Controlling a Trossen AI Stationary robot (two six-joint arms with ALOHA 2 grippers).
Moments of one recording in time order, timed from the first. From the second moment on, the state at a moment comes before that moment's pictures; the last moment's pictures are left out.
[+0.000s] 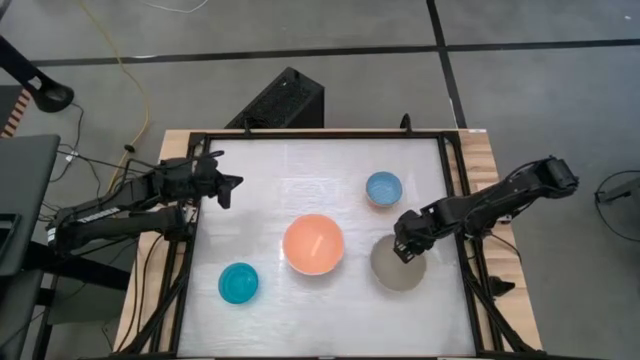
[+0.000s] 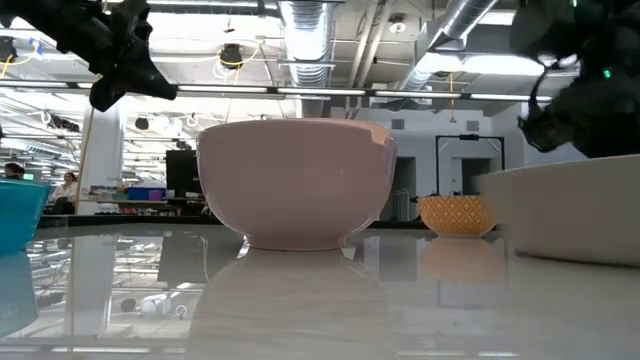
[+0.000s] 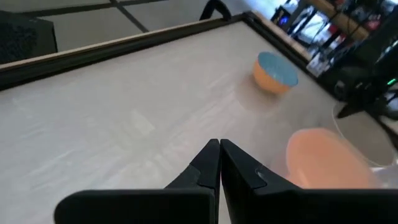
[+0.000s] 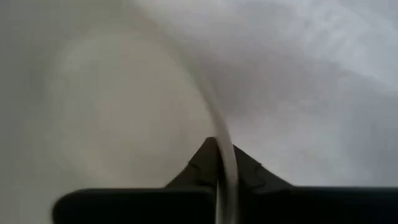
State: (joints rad) left arm 0.36 0.46 0.55 -0.47 -0.12 -0.51; right arm 0.23 1.16 0.61 -0.81 -0.08 1.21
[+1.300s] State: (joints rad) left arm 0.34 0.46 0.47 -0.48 0.10 -0.41; right arm 0.04 1.89 1.75 -0.96 0.05 0.67
